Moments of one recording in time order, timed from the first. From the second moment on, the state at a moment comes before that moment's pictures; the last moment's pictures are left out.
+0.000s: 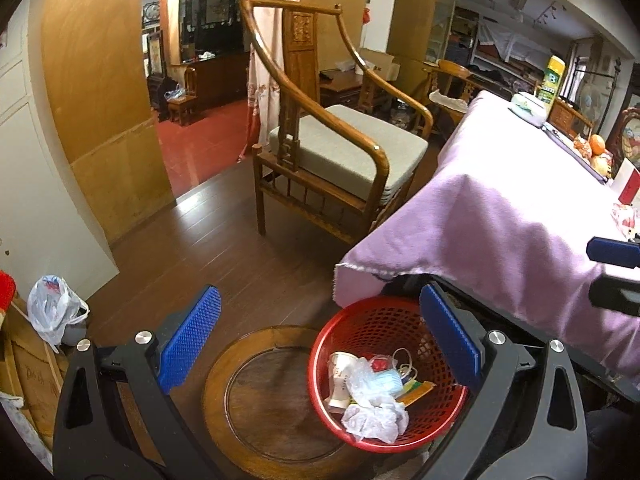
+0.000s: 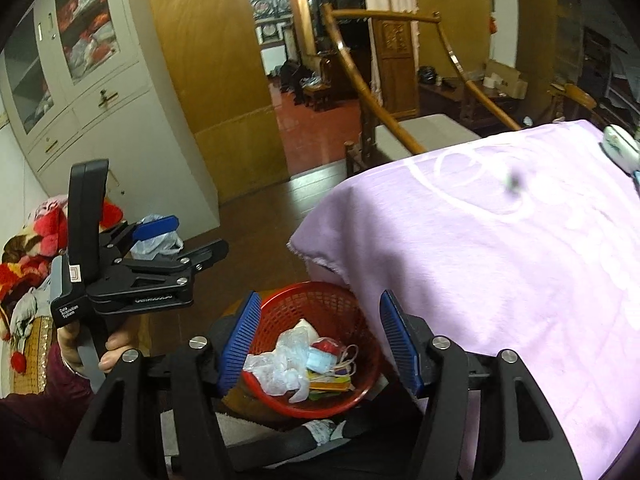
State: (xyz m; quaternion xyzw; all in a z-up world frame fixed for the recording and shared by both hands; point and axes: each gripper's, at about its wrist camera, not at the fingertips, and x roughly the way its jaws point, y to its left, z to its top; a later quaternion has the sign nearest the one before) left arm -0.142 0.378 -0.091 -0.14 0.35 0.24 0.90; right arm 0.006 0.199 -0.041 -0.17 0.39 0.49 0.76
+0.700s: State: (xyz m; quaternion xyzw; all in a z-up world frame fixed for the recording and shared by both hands) left arm -0.060 0.235 -0.038 -0.05 0.35 0.10 0.93; right arm 0.057 -0.032 0.006 -0.02 0.30 0.33 0.89
